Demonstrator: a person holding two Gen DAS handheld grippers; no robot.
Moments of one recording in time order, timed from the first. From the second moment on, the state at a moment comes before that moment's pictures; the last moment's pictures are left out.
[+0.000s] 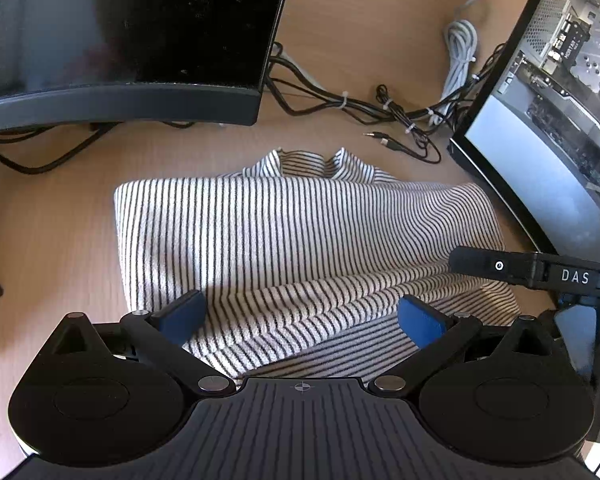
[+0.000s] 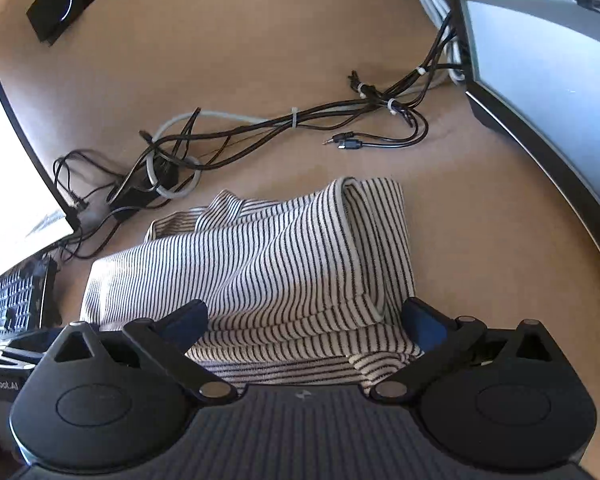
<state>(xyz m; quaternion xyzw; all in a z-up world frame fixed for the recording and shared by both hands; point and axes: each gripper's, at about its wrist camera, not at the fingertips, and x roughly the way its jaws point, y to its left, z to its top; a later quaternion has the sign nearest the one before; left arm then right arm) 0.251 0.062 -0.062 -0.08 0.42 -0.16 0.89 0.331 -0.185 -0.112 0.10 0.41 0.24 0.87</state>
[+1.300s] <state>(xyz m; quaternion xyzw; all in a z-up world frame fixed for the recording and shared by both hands) 0.281 0.090 -0.064 -0.12 0.45 -0.06 0.88 0.332 -0.172 -0.075 -0.01 0.36 0.26 0.90</state>
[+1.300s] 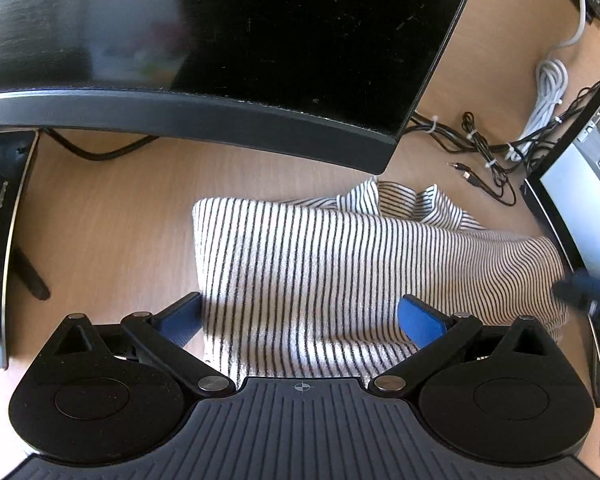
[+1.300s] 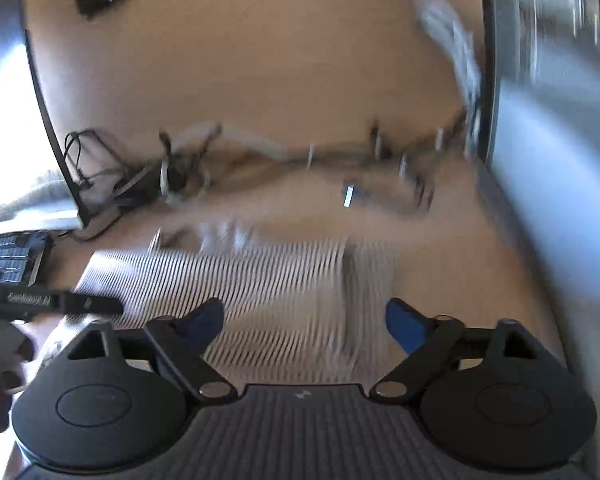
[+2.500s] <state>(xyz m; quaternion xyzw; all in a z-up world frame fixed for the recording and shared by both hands) 0.173 0.168 -0.034 -0.22 0.42 0.02 0.88 0.426 -0.076 -0.096 0.01 0.43 0.34 0.83</state>
